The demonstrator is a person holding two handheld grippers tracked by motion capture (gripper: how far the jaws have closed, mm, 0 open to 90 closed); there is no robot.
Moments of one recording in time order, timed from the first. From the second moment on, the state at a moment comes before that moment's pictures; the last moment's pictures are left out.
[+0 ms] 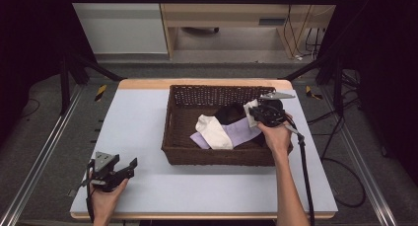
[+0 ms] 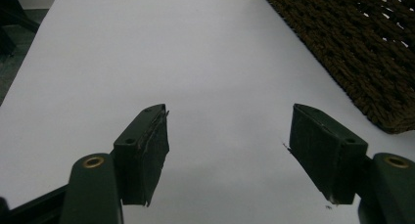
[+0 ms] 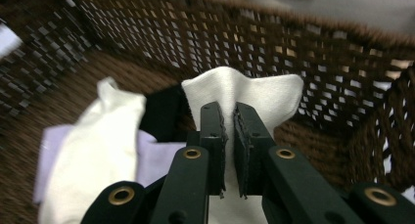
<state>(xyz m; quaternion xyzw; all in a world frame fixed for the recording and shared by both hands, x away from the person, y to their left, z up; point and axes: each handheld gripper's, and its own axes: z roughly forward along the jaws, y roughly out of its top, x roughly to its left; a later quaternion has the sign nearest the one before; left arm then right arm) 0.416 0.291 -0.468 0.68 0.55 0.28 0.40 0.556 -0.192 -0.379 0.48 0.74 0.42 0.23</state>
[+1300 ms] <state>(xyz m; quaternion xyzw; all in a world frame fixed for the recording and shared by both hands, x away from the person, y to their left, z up) 0.413 0.283 -0.468 0.68 0.53 0.32 0.38 0.426 -0.192 -0.315 0.33 0.72 0.57 0.22</state>
